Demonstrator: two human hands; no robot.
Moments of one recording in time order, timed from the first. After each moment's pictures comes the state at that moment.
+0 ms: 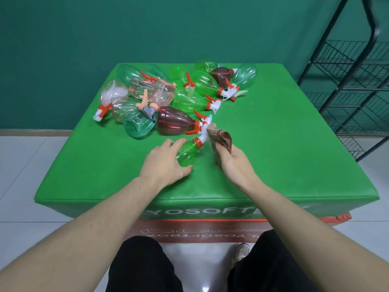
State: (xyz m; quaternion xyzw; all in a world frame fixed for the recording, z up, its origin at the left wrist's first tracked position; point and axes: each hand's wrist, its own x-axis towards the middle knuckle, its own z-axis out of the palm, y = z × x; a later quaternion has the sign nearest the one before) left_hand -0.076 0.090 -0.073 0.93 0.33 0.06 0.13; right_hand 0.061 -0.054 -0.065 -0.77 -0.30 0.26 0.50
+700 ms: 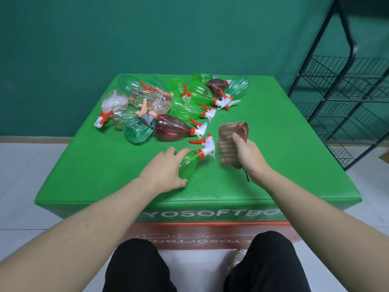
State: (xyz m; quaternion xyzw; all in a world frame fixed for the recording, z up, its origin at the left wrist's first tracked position) left_hand -0.078 0.078 -0.060 0.96 0.26 -0.03 0.08; right_hand 0.097 -0.071 -0.032 -0.75 -0.23 0.30 0.54
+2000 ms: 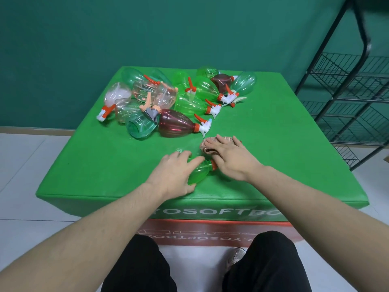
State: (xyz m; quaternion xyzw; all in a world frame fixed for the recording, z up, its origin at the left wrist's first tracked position) left_hand -0.080 0.062 -0.074 0.98 0.17 -0.02 -0.02; right_hand 0.107 -0.047 -0.062 -0.78 -0.62 0.10 0.03
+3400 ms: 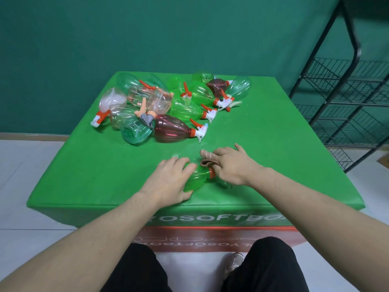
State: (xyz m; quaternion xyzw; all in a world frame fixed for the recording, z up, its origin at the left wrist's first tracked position) left_hand -0.084 0.065 -0.081 0.99 0.14 0.01 -0.02; right_hand 0.106 -0.047 -0.048 -0.79 -0.60 0.11 -0.07
